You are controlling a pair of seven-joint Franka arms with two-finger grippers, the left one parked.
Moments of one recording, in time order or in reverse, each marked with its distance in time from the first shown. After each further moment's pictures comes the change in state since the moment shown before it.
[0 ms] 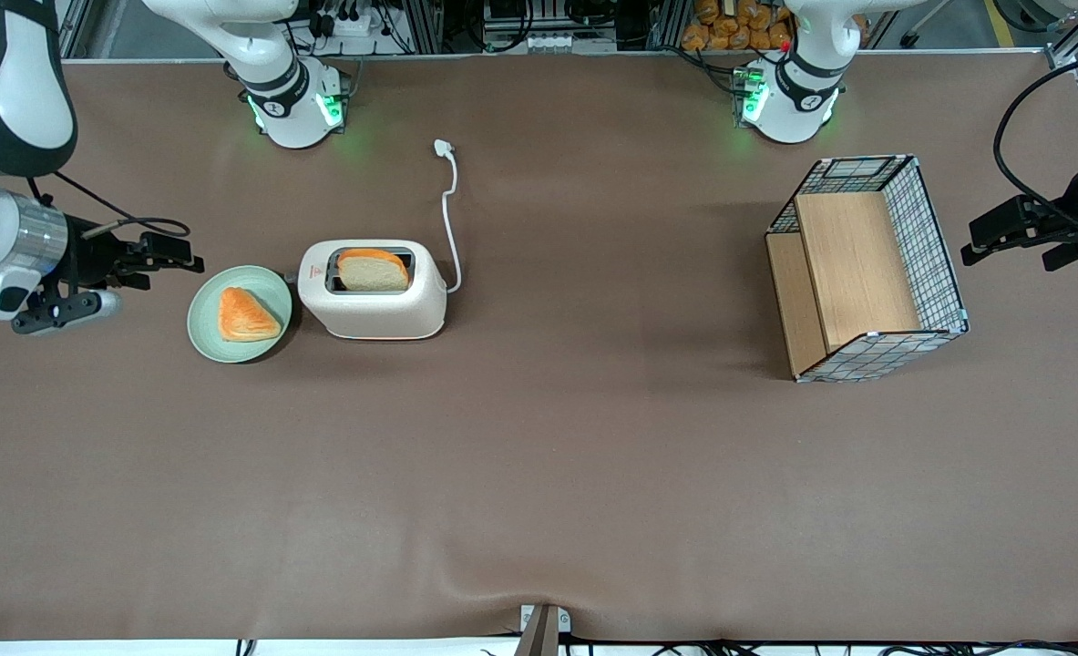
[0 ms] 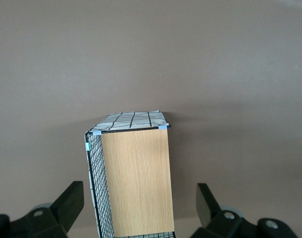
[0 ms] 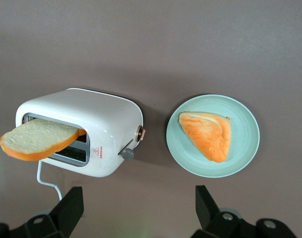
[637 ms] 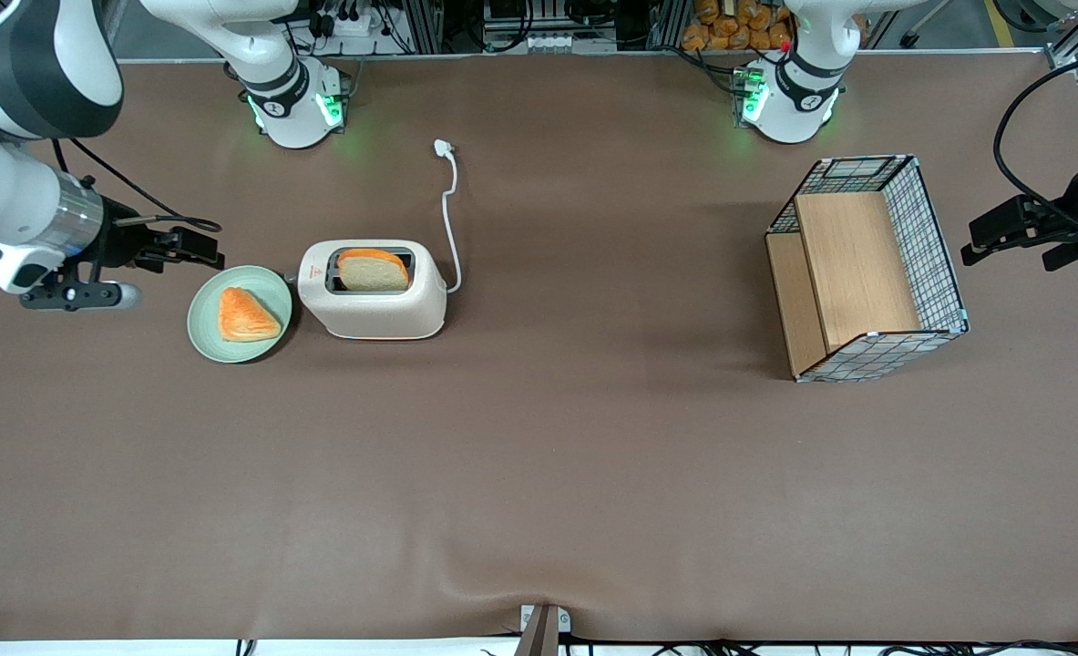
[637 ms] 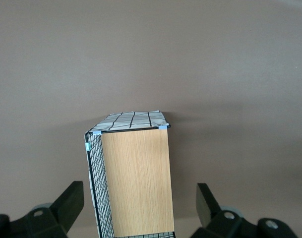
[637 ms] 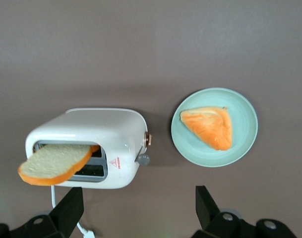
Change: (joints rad) arm 0.085 -0.037 0.017 0.040 -0.069 0.015 0.306
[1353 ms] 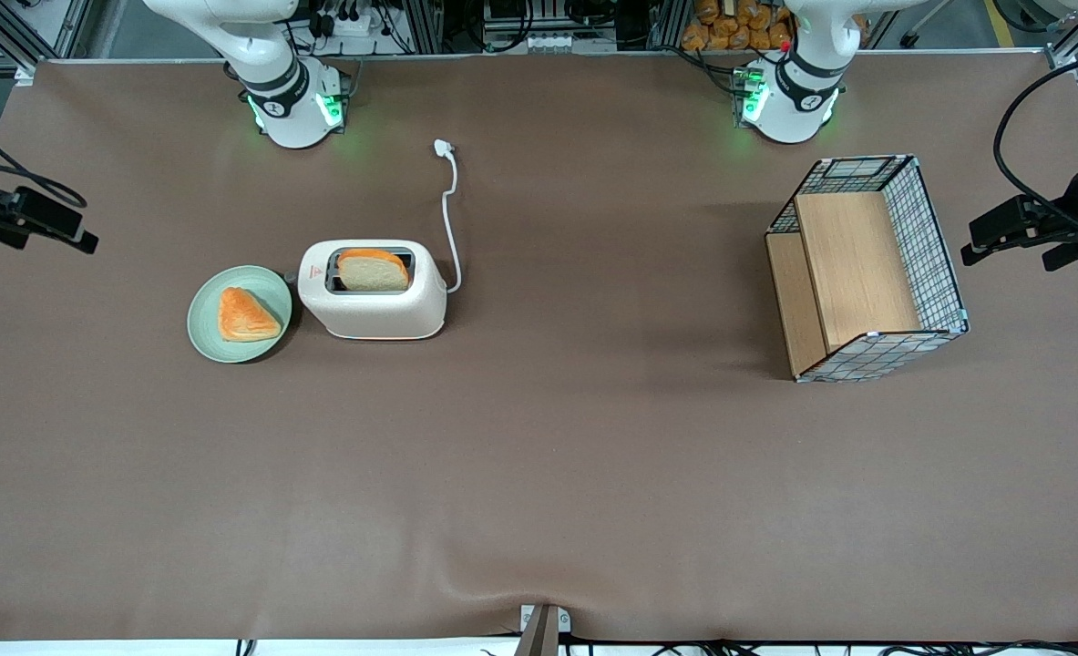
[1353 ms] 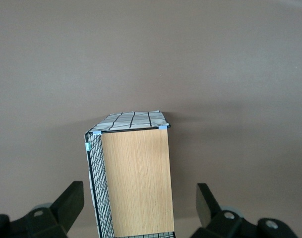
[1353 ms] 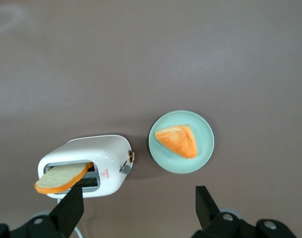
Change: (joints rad) arm -0.096 -0.004 -0.017 0.279 -0.032 -0.182 0.066
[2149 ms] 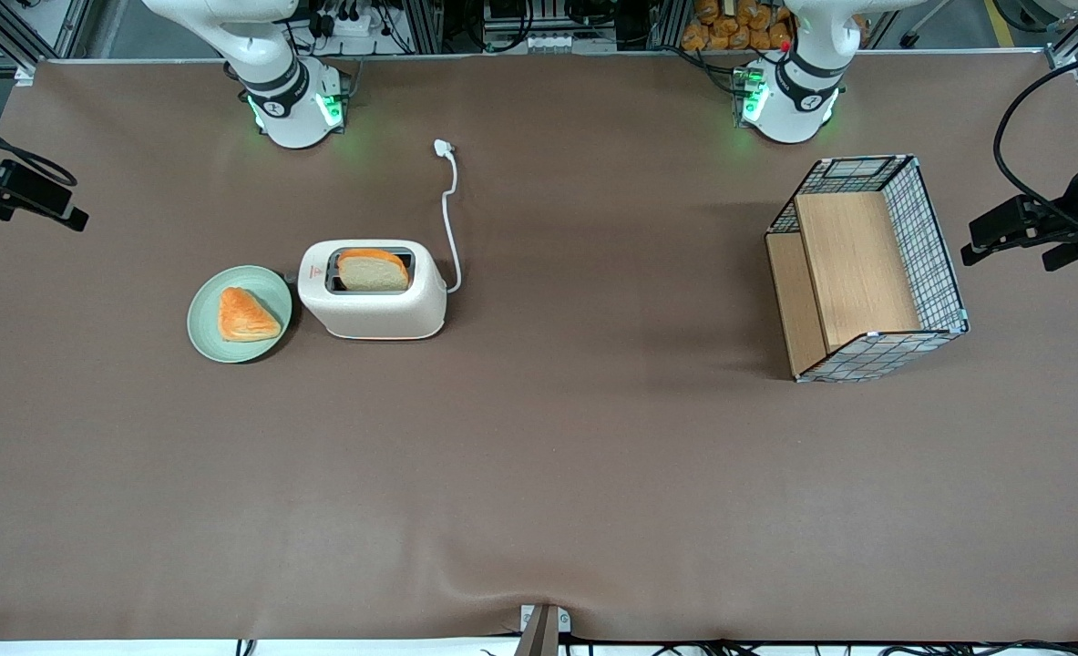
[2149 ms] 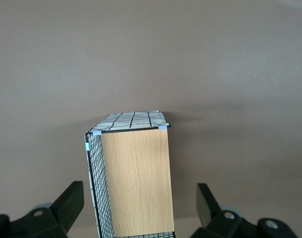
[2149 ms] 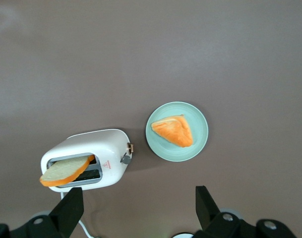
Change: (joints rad) arm 0.014 0.005 0.006 0.064 -0.041 -0.071 0.041
